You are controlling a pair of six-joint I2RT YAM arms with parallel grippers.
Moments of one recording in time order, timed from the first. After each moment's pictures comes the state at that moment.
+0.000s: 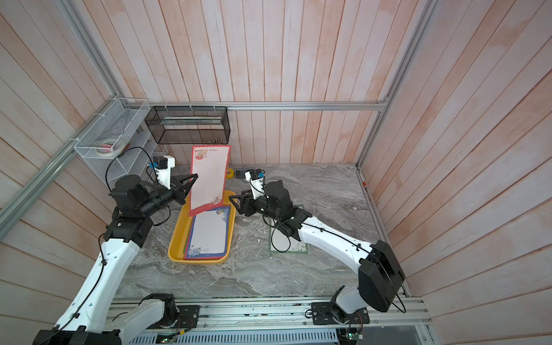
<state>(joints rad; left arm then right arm) -0.05 1.03 1.06 -0.08 0.67 -0.09 0.82 1.41 1.07 0.21 -0.22 0.41</state>
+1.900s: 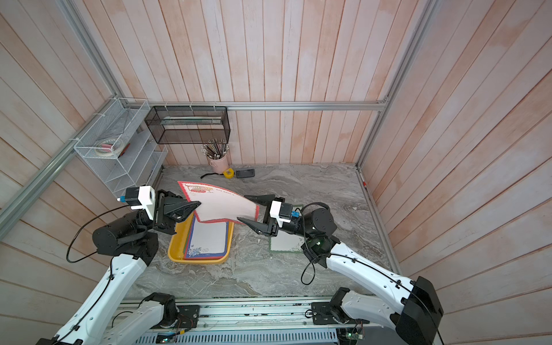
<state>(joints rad) -0.17 0.92 0.80 1.10 1.14 -0.70 0.85 1.10 0.82 0.78 -0.61 -0.07</state>
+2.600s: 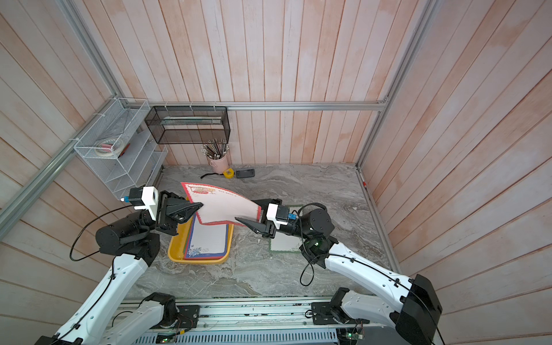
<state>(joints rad) -0.18 0.93 0.78 1.10 1.14 -0.70 0.87 1.11 0.82 0.78 -0.60 -0.09</state>
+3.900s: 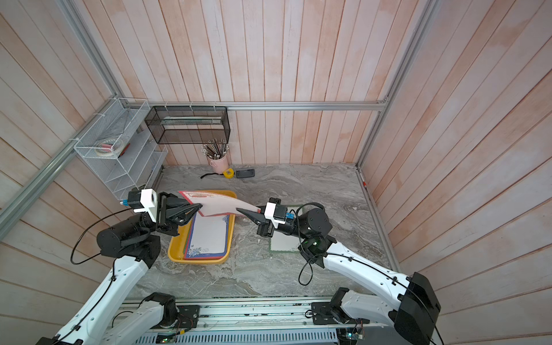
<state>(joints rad) -0.18 0.91 0.75 1.12 1.10 -0.66 0.87 1.13 0.82 0.79 -0.58 -0.10</state>
